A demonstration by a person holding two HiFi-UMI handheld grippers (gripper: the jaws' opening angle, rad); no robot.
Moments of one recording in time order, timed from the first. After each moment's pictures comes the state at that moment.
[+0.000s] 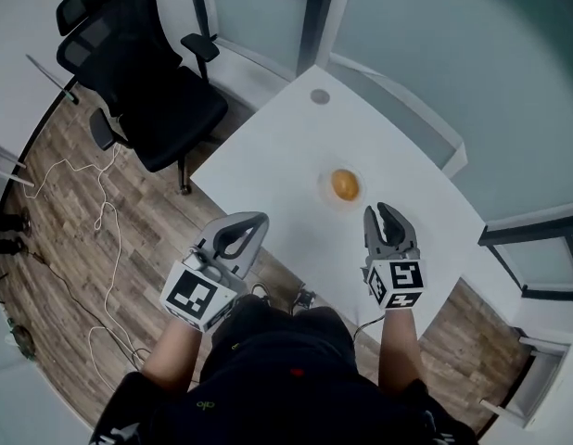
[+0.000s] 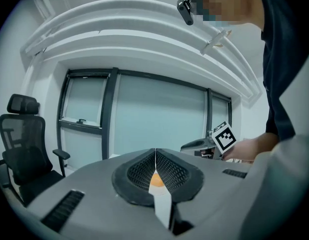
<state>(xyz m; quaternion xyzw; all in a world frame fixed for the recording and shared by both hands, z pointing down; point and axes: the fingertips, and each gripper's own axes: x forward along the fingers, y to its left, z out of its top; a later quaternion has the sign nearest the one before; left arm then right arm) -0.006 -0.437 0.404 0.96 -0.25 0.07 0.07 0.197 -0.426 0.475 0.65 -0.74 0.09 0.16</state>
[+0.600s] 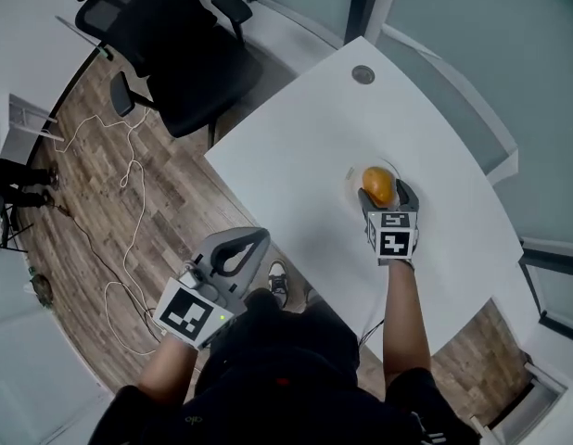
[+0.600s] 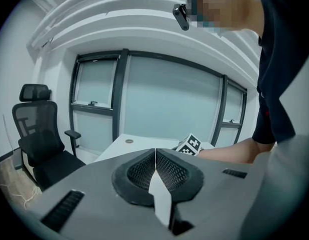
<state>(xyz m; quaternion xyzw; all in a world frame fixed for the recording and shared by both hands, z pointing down) 0.006 -0.464 0.473 0.93 -0.30 0.16 0.13 0.231 -0.545 0.688 0.59 -0.72 0.21 0.30</state>
